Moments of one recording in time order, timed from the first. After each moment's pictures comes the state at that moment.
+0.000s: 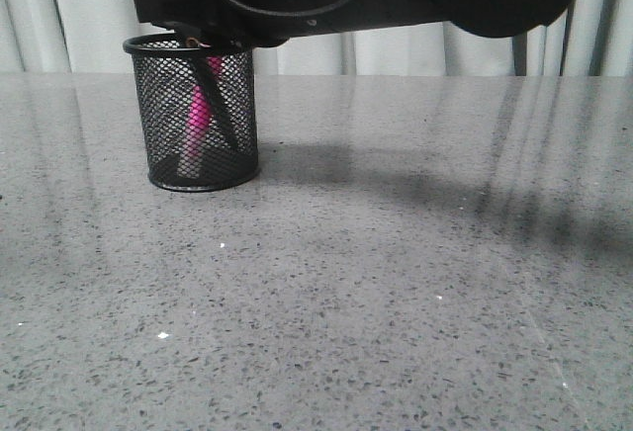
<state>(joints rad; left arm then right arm) -0.21 0.68 -0.66 -0.92 0.09 0.97 0.62 1.80 -1.08 -0.44 -0.62 0.29</state>
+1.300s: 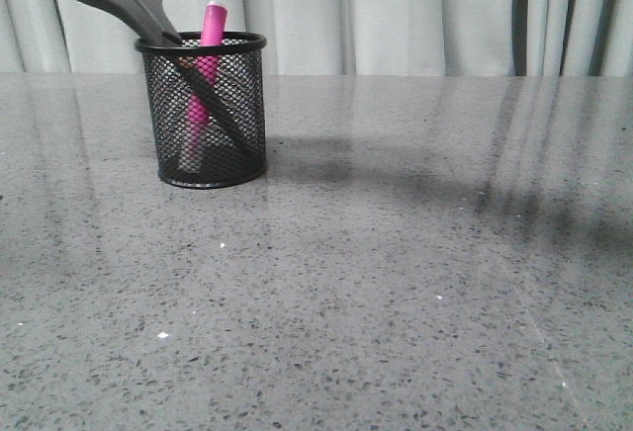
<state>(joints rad) -0.21 0.68 -0.66 -0.91 0.09 0.97 0.61 1.73 -1.08 -0.44 -0.72 0.29</state>
